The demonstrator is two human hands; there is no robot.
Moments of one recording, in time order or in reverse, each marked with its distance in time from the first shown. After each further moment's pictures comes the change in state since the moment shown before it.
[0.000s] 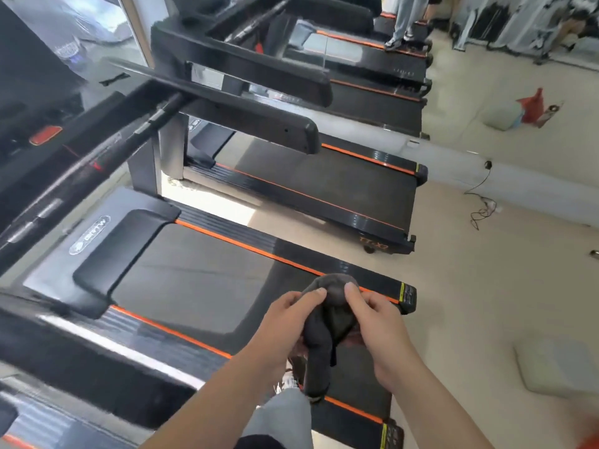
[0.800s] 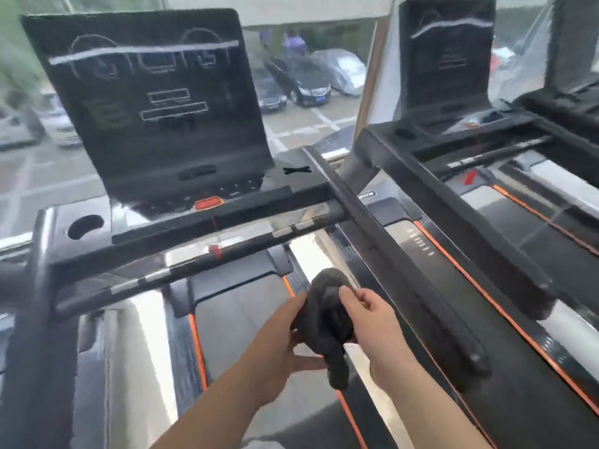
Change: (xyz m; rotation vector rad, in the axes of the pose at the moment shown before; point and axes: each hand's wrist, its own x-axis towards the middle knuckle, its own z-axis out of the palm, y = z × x) left_hand 0.210 0.301 -0.152 -0.576 0.500 0.309; right_hand 0.311 -0.325 0.282 -0.286 -0.745 -0.229
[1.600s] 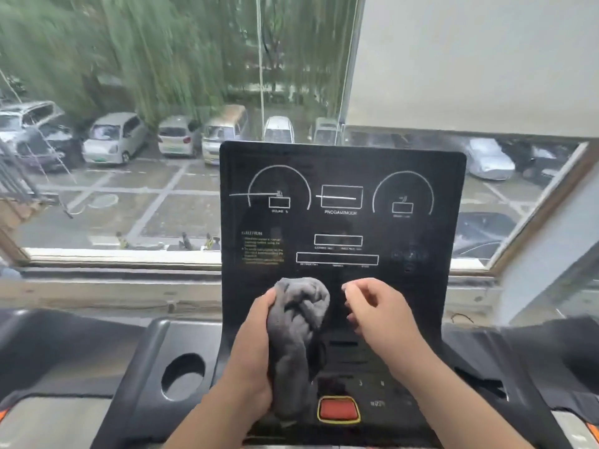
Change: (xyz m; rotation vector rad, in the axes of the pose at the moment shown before) left_hand 0.181 0.342 -0.265 -0.642 0.433 0.316; right_hand 0.300 -0.260 0.376 -0.437 -0.378 -0.480
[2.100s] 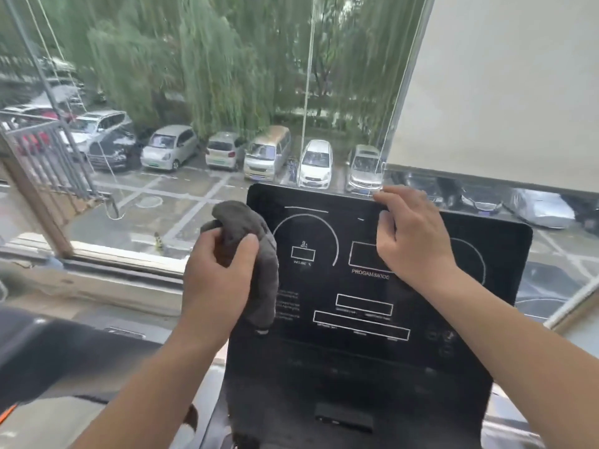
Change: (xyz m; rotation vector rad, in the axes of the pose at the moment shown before) left_hand 0.055 0.139 0.023 0.573 0.451 0.889; right_hand 0.201 -0.104 -0.023 -0.676 0.218 -0.876
